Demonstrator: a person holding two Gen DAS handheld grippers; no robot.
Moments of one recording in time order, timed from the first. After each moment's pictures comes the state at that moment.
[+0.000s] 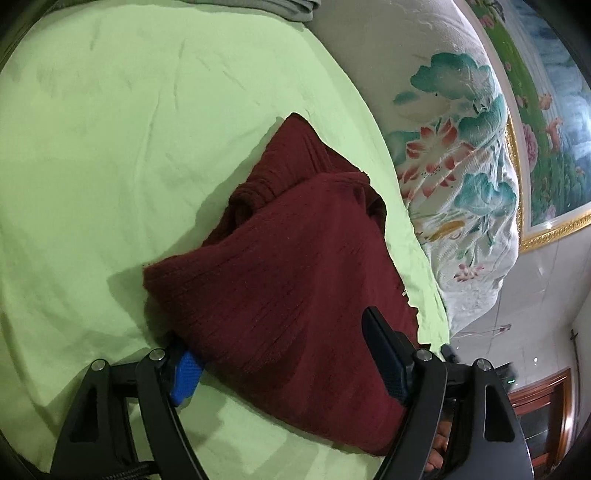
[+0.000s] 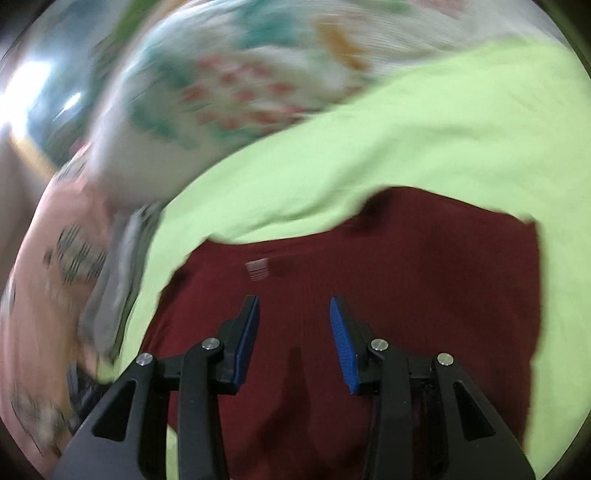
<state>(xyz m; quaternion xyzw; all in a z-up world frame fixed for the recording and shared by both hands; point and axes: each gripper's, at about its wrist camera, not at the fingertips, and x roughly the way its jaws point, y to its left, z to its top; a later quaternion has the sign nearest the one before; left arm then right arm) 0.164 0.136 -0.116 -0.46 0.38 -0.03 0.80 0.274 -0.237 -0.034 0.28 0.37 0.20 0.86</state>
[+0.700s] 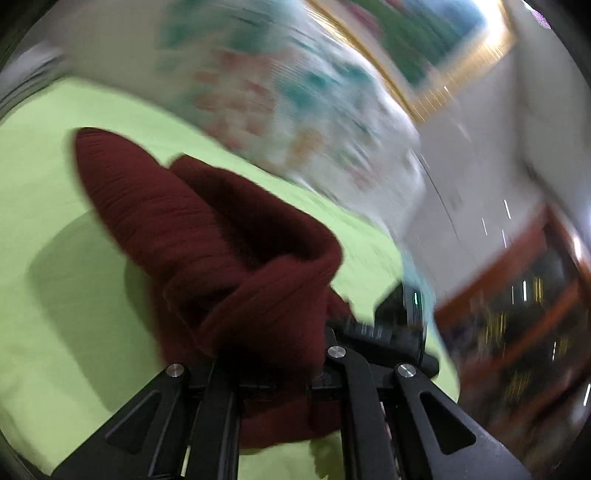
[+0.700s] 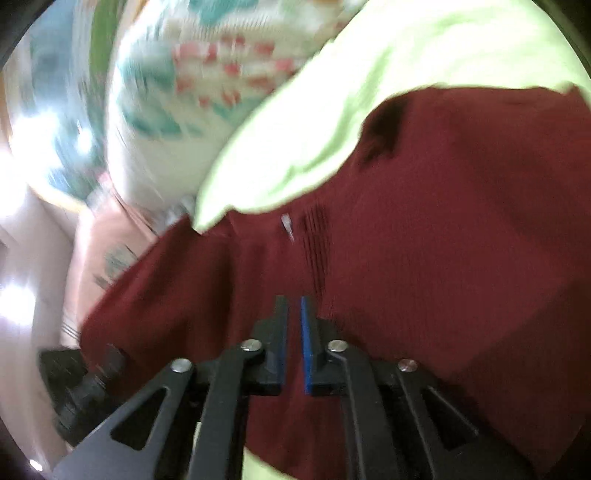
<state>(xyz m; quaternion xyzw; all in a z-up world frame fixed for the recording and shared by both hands) 0.209 -0.051 0.003 -0.22 0.36 -0.27 0.87 0.277 -0.269 -0.091 0.47 0.39 0.26 0.75</state>
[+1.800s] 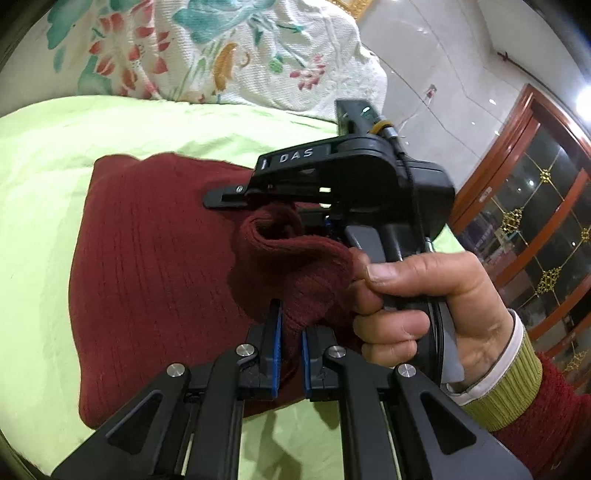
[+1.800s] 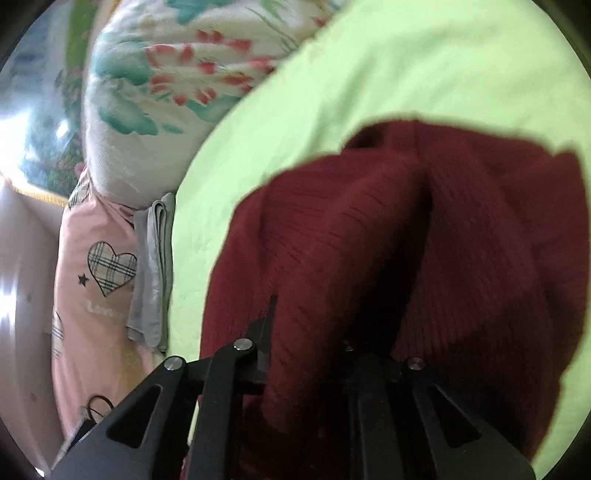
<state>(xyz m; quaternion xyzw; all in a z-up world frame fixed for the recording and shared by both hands) 0.189 -0.159 -0.037 -0.09 0.41 -0.32 0.85 0.308 -0.290 -0.079 0.39 0.45 0.24 0.77</state>
